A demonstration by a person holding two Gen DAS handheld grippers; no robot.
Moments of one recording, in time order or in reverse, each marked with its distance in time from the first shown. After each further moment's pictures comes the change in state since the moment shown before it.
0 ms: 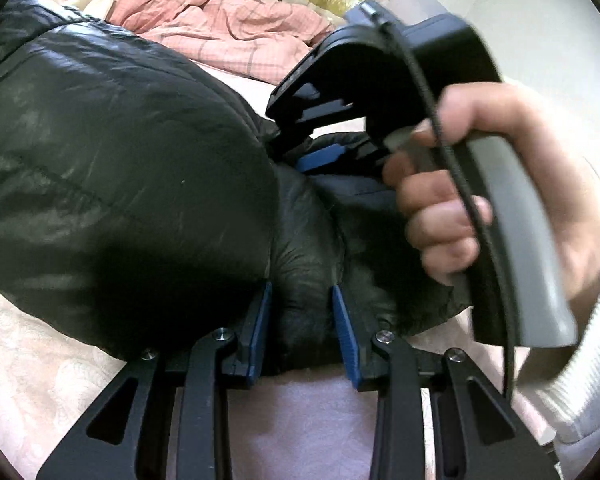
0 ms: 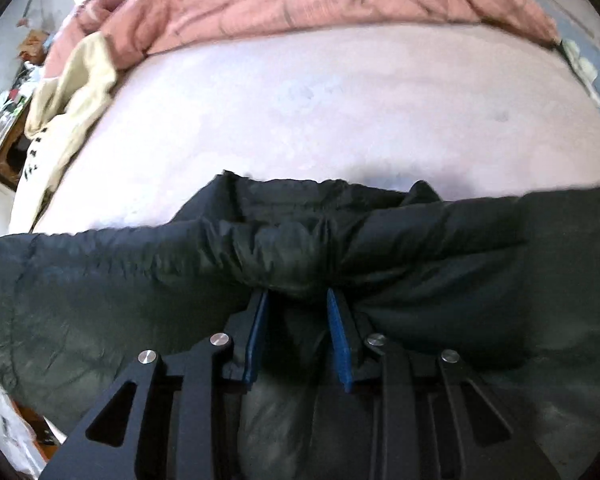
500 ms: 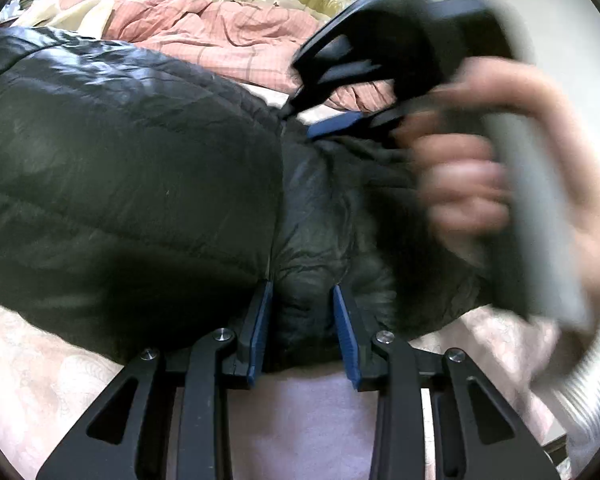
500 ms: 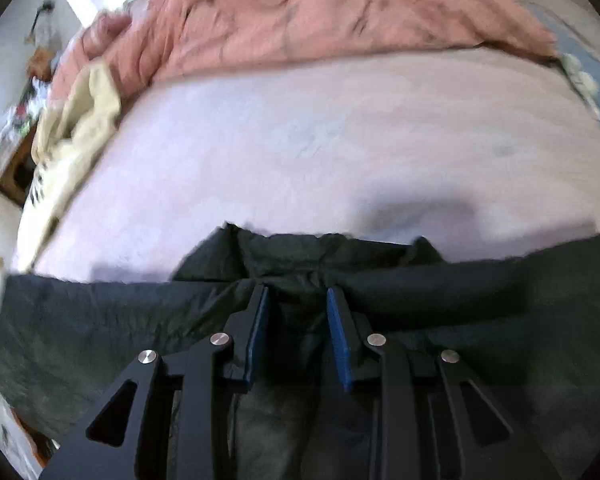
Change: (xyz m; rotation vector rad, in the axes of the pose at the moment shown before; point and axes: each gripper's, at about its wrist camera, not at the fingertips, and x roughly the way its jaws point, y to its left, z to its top) left arm -0.008 -0.007 -0.013 0.025 -0.019 0.013; right arm -0.044 0.002 -0.005 0.008 -0.169 0.093
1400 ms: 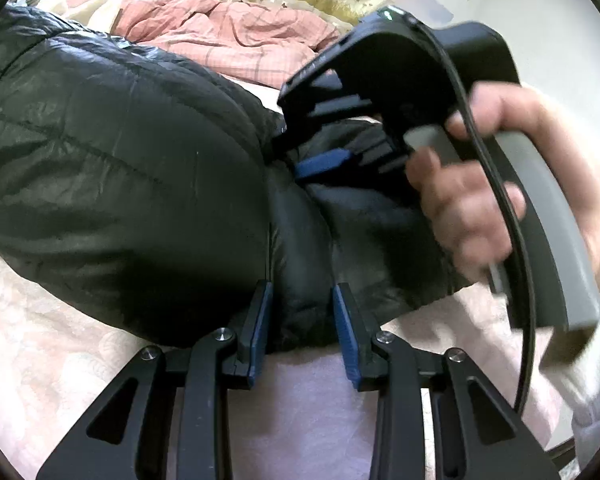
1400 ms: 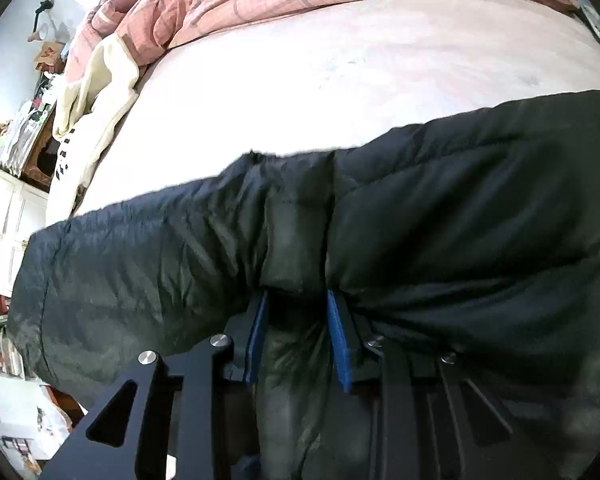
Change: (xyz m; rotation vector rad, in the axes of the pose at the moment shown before) left arm -0.005 -0.006 -0.004 -0.012 0.000 0.024; right arm 0.038 -0.027 -0.008 0.031 0.231 0.071
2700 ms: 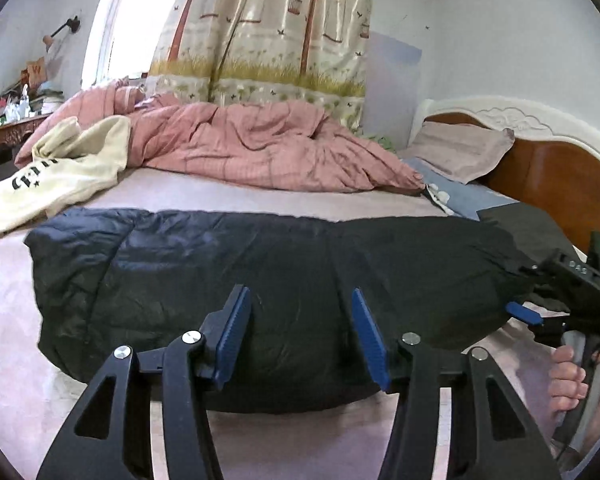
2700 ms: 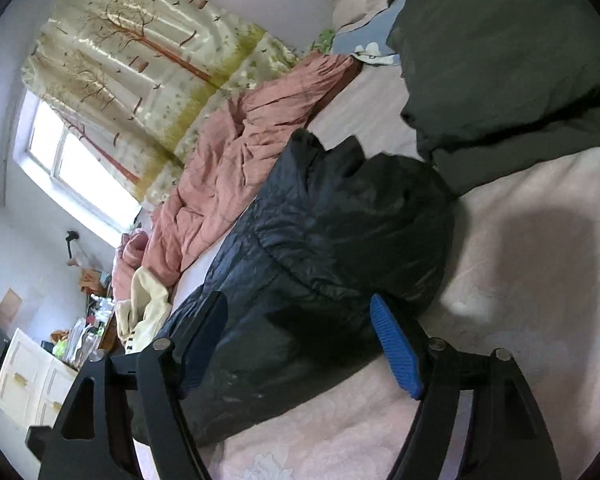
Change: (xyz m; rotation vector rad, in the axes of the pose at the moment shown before) left arm -0.063 0.016 0.042 0.211 -0.271 0.106; right arm -0.131 -0.160 -0.194 0.477 -0.727 0.221
